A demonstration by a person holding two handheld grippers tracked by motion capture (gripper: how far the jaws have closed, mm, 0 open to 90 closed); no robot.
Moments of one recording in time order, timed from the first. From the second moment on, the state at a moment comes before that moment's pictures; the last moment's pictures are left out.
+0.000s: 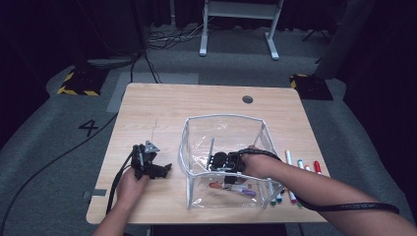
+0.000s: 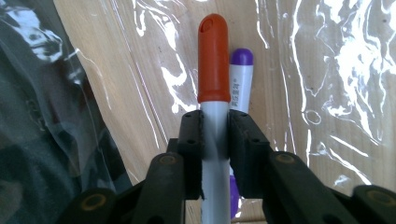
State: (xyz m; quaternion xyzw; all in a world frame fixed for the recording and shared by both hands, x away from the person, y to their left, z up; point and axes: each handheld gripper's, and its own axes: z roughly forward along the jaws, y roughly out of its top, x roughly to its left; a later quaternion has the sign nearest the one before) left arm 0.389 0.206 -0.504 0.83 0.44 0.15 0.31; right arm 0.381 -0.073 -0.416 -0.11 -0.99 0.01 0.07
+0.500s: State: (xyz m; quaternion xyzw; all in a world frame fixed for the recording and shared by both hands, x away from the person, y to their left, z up) left arm 0.389 0.206 -0.504 0.83 0.44 0.15 0.31; right arm 0.401 -0.088 -0.361 -0.19 -0.97 -0.11 0.07
